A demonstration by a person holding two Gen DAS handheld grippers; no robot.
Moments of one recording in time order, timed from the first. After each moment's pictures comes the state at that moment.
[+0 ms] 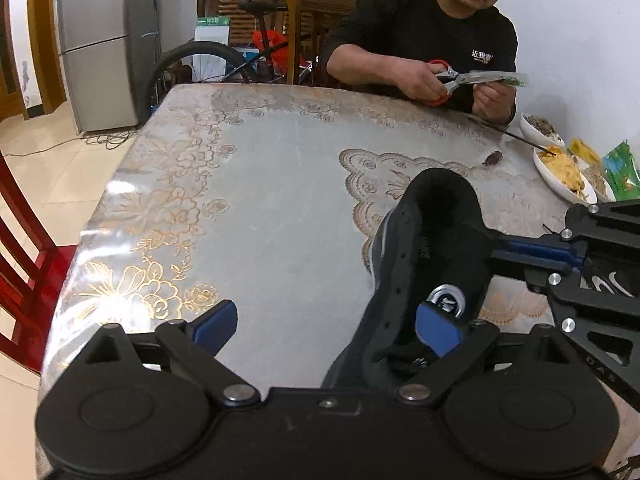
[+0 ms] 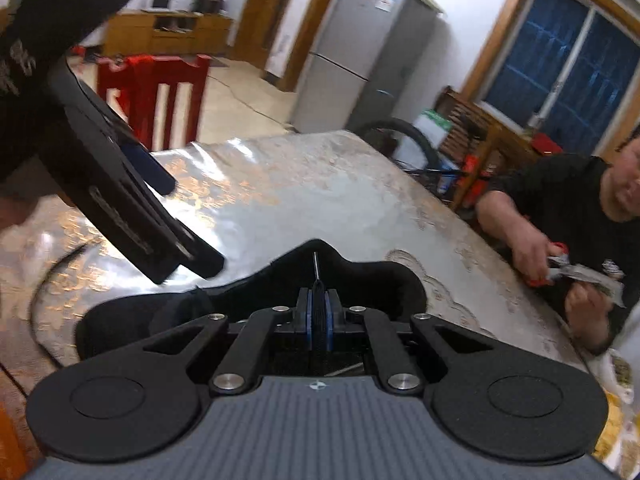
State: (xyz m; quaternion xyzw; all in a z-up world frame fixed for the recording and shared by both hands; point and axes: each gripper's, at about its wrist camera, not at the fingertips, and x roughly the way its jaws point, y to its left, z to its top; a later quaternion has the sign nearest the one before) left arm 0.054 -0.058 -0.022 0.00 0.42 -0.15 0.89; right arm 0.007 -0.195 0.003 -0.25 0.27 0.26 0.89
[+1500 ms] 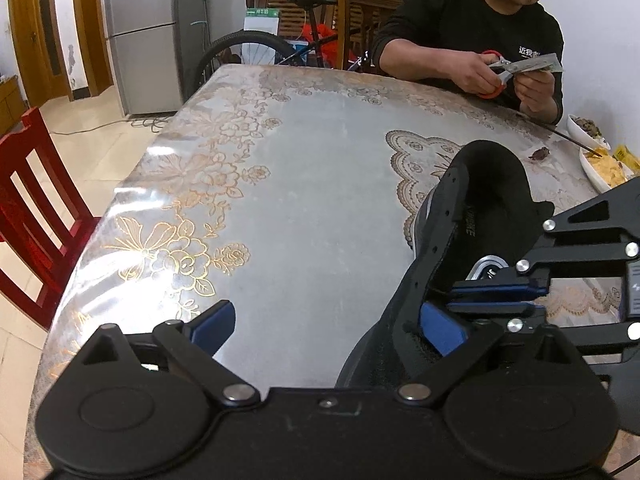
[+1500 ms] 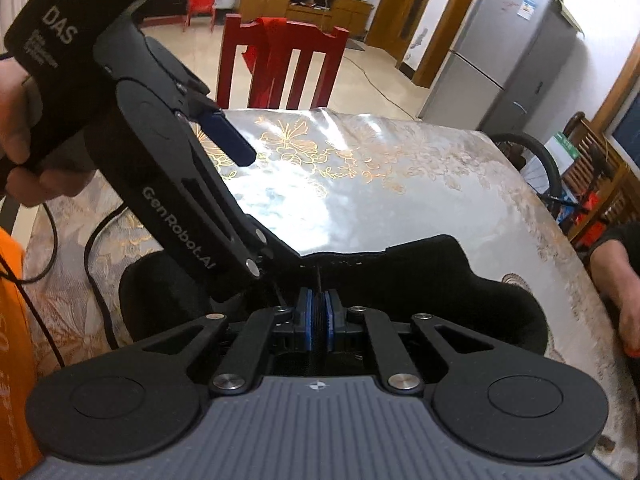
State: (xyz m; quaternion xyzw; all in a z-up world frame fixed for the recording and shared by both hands) left arm 0.038 -0.056 -0.048 -0.01 0.43 -0.07 0.90; right arm 0.015 -0.169 -0.025 -0.30 0.30 0.42 0.80
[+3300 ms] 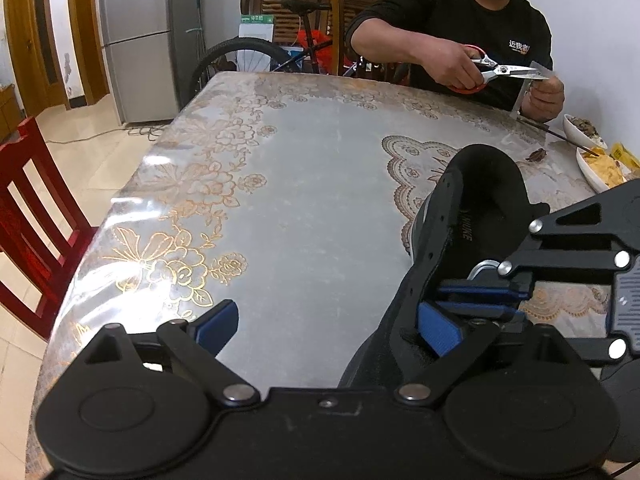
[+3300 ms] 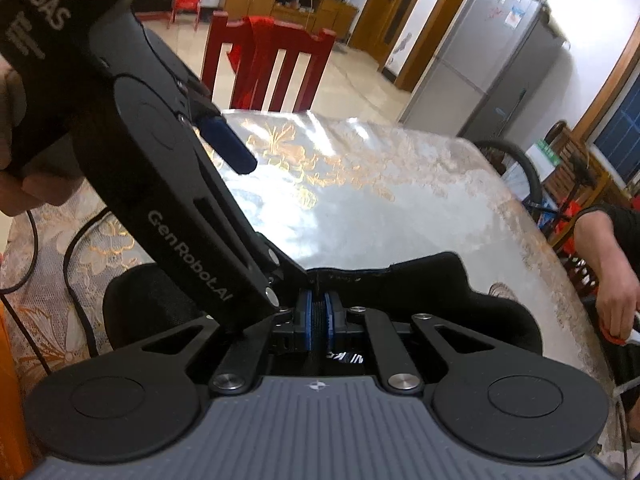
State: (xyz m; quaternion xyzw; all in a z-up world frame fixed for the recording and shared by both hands) left arm 0.038 -0.059 -0.047 0.00 0.42 -0.08 0.91; right arm 0.014 -0.158 -0.031 -0.33 0.27 0.40 0.81
